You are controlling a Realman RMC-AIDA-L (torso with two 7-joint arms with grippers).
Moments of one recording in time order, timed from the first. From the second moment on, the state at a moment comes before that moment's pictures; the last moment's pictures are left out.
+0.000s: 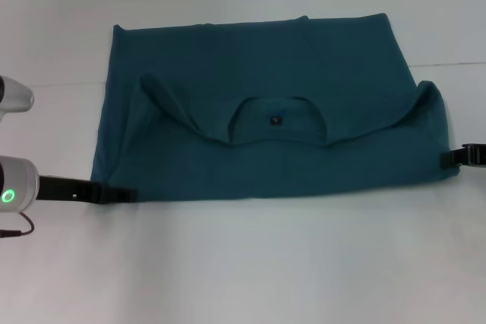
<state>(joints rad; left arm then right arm) -0.64 -2.12 0.86 0.83 2.51 1.09 -2.29 0.62 1.93 -0.53 -0.65 -2.47 -1.18 2.20</state>
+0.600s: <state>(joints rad) -0.67 -2.11 0.86 0.77 2.52 1.05 -2.30 0.62 1.93 -0.53 -0.65 -2.47 -1.17 2.19</state>
